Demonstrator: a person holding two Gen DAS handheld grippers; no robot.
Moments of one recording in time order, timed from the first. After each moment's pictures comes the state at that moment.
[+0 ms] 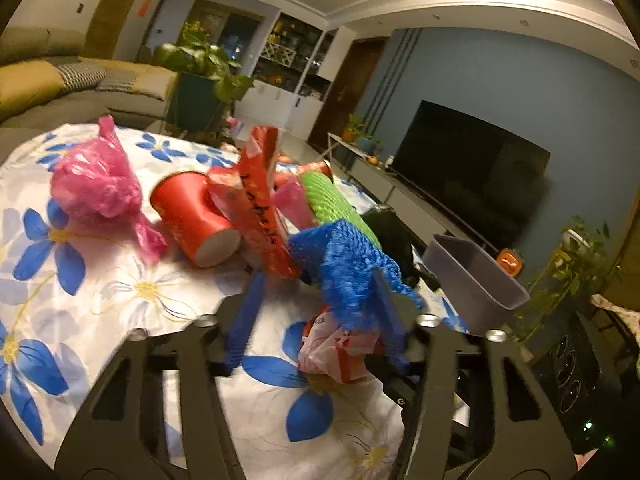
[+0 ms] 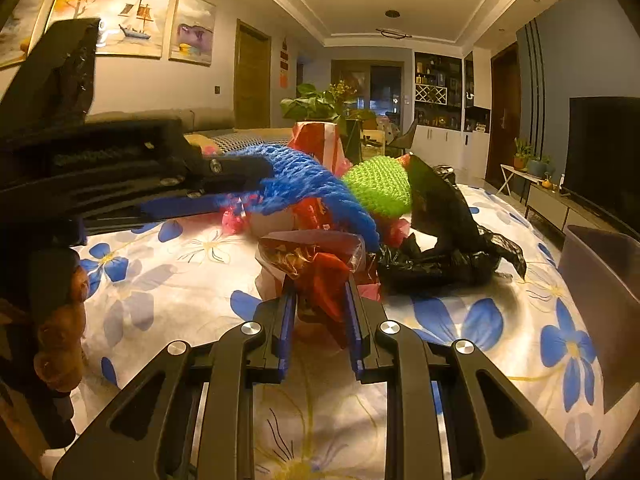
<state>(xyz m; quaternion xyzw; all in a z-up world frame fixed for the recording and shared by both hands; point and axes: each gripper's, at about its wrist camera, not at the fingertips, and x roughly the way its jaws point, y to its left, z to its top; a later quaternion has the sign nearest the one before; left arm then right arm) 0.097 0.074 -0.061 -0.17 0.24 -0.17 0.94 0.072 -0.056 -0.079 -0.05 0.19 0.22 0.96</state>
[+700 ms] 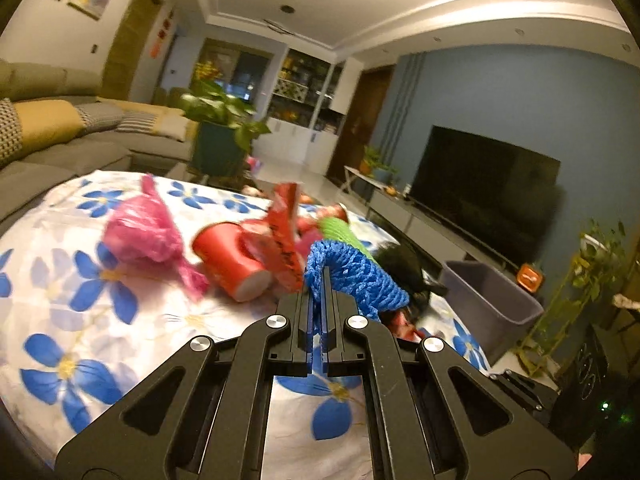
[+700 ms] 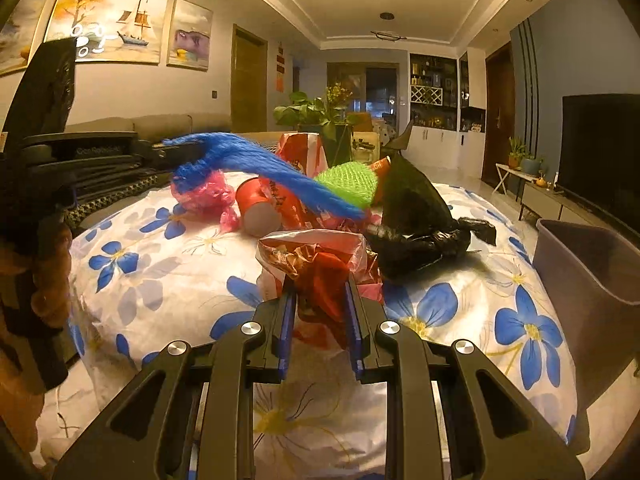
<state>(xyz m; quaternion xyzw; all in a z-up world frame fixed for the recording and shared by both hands) 0.057 0.096 -0.034 -0.14 0.17 -0.11 0.97 0.045 -0.081 -0.071 -0.03 0.19 0.23 0.95</state>
